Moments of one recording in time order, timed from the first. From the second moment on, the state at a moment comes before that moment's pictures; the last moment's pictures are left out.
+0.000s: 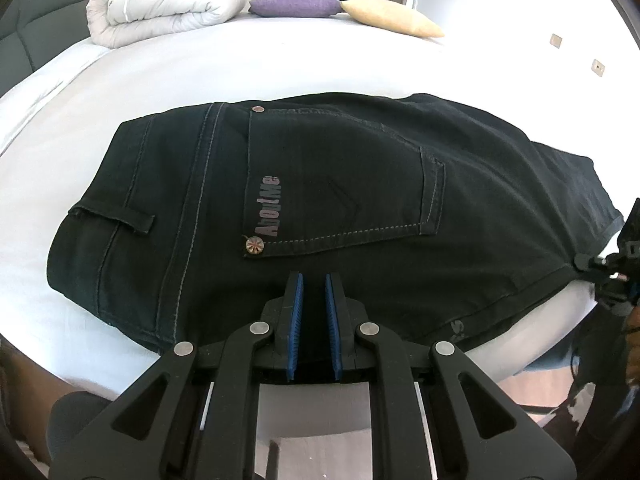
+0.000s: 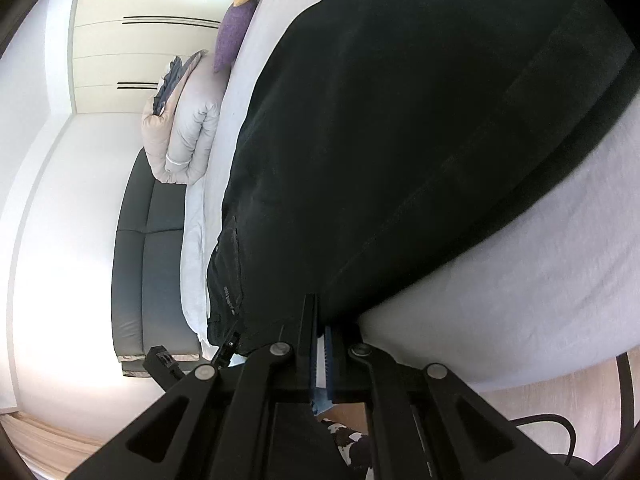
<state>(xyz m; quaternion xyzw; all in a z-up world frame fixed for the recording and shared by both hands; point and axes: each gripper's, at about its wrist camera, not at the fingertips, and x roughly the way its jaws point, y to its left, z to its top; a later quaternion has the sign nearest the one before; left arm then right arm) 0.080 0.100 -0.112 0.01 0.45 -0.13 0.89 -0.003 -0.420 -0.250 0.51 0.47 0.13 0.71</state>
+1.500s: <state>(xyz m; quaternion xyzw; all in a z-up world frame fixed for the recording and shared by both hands) 0.156 0.006 -0.125 -0.01 0.44 -0.24 0.86 -0.028 -0.658 -0.171 0.49 0.23 -0.14 0.83</state>
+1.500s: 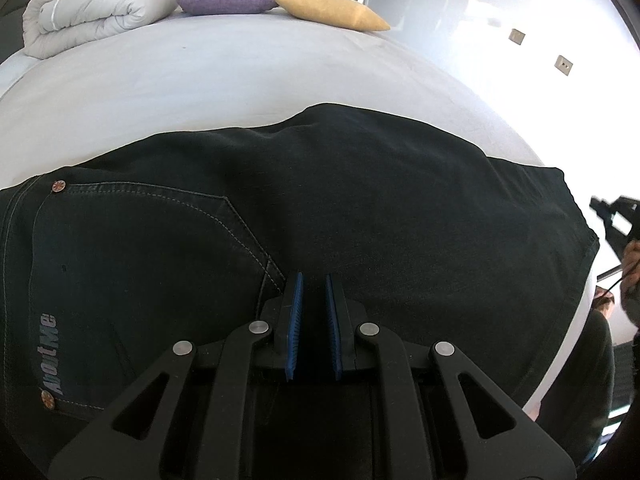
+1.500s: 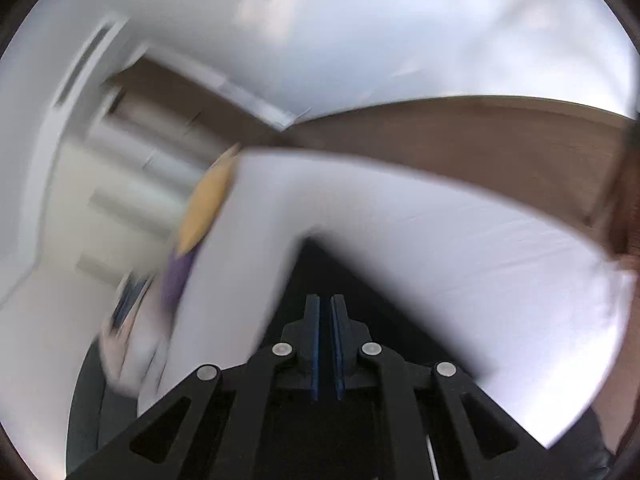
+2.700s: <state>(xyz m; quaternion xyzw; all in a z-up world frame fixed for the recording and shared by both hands) 0.159 -0.043 -0.105 0.03 0.46 -0.26 0.85 0.097 -0.521 -0.226 0.46 0.36 0.06 0.81</state>
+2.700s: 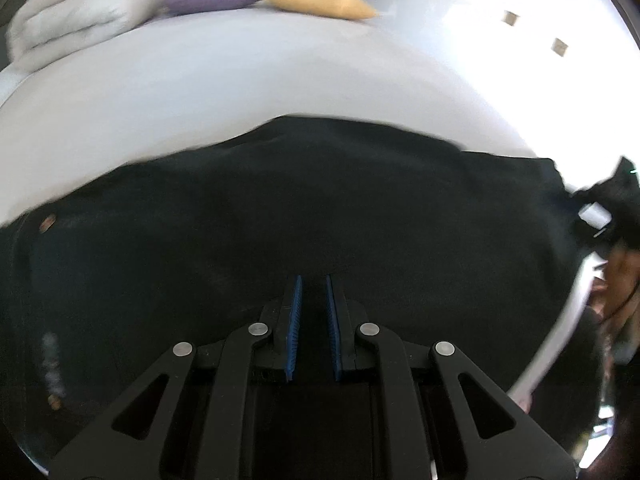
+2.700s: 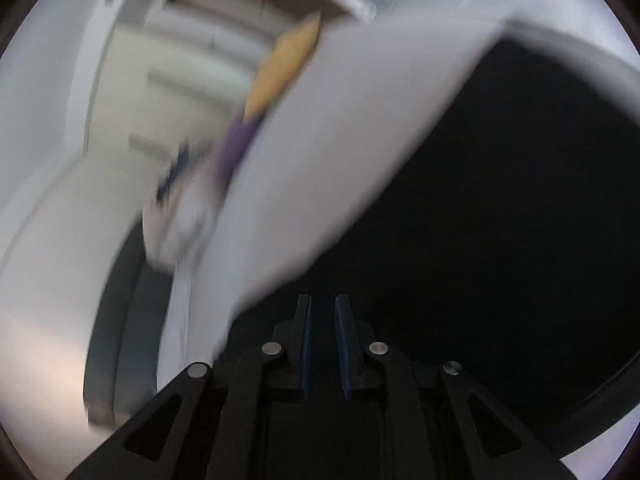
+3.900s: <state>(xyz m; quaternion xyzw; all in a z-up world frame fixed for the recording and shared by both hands) 0.192 0.142 -0.088 0.01 0.42 -0.13 0.90 0.044 -0.495 -0.237 0.46 0.38 0.04 0.80</state>
